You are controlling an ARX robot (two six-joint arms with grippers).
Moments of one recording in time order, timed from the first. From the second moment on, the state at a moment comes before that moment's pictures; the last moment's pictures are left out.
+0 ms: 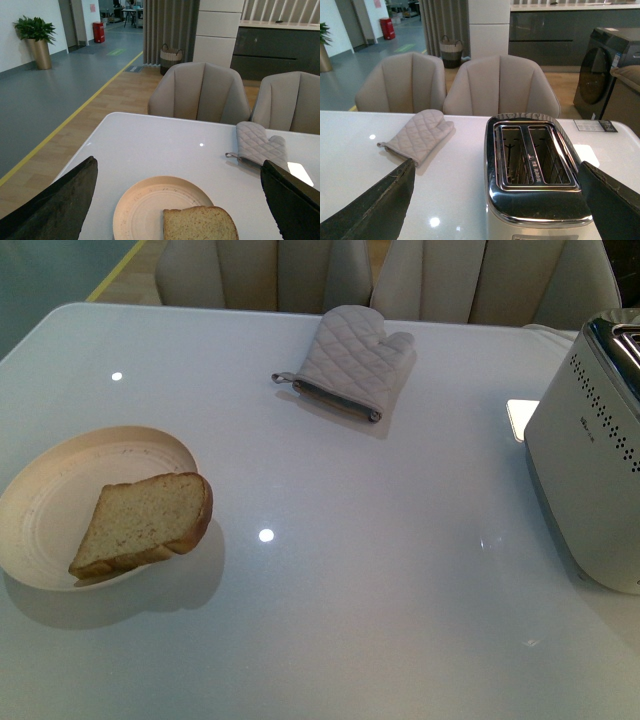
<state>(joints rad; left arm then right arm) 0.00 0.01 0.01 0.00 0.00 -0.01 0.00 0.00 0.02 0.00 0.00 0.00</state>
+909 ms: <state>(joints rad) 0.07 0.43 0.18 -0.11 0.22 -0.32 0.00 0.00 0.02 0.00 0.00 0.00</state>
